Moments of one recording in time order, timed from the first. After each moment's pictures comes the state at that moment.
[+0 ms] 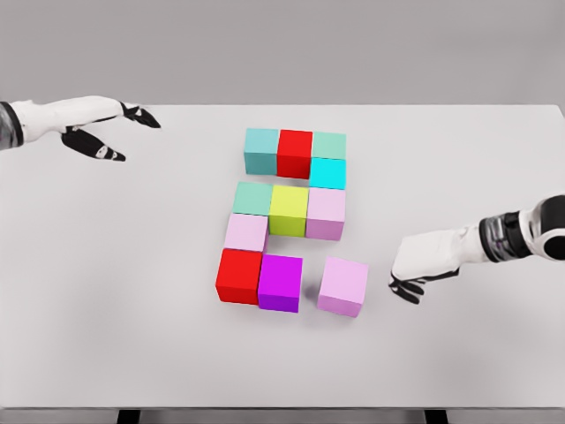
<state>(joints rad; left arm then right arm) -0.96 0.74 -0.86 -0.92 -0.02 -0.60 -0.57 -0.89 -0.93 1.25 -1.52 0.26 -0.61 0.61</state>
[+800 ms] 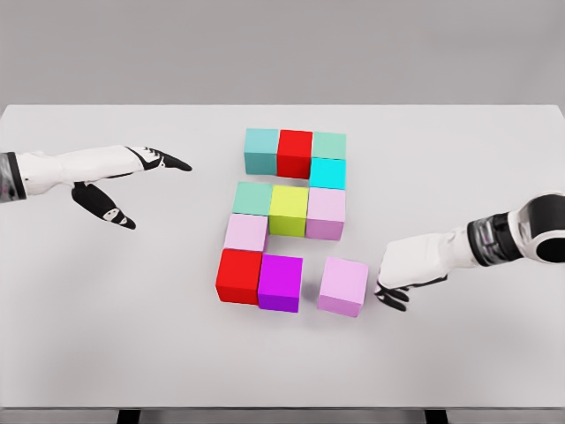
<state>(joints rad) -0.75 0.92 -0.85 -1.34 0.15 -0.61 -0.57 -0.92 -0.93 1.27 -1.61 0.25 -0.61 0.61</state>
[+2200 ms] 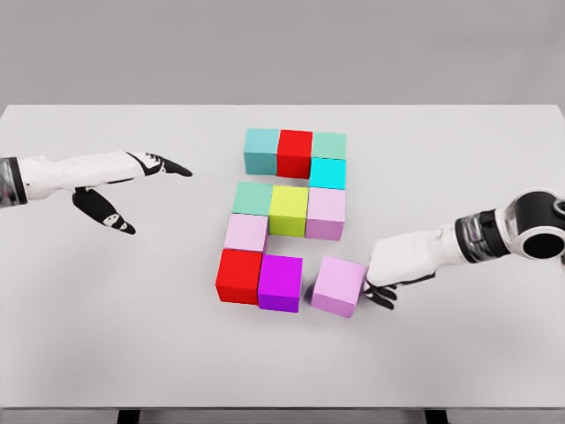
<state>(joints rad) -0.74 0.92 -0.85 -1.34 0.14 -0.61 -0.57 -0.93 -0.89 1.28 -1.59 0.24 -0.61 0.61</state>
